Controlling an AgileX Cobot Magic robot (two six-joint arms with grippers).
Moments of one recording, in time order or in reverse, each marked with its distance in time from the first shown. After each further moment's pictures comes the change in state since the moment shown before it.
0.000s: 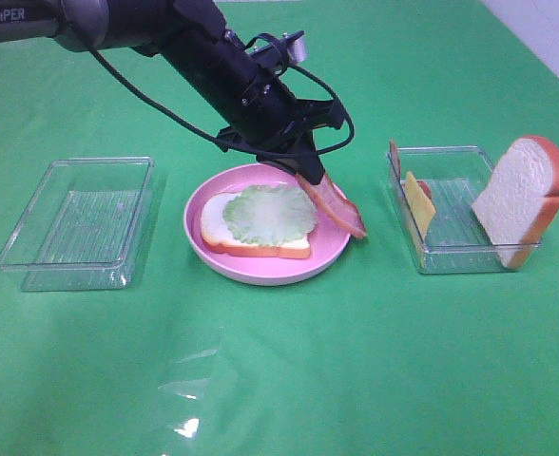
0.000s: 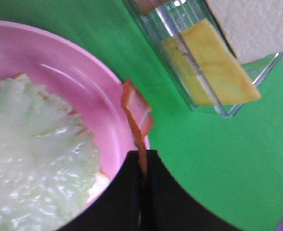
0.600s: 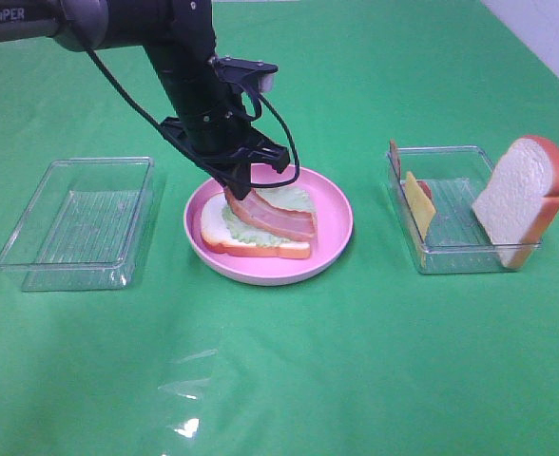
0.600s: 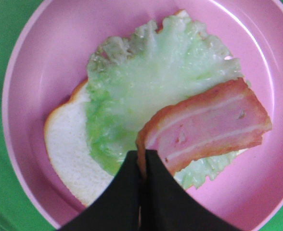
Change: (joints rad) left arm 0.000 0.000 0.000 0.449 0.062 -0.145; right arm 0.000 0.000 0.000 0.000 0.000 0.000
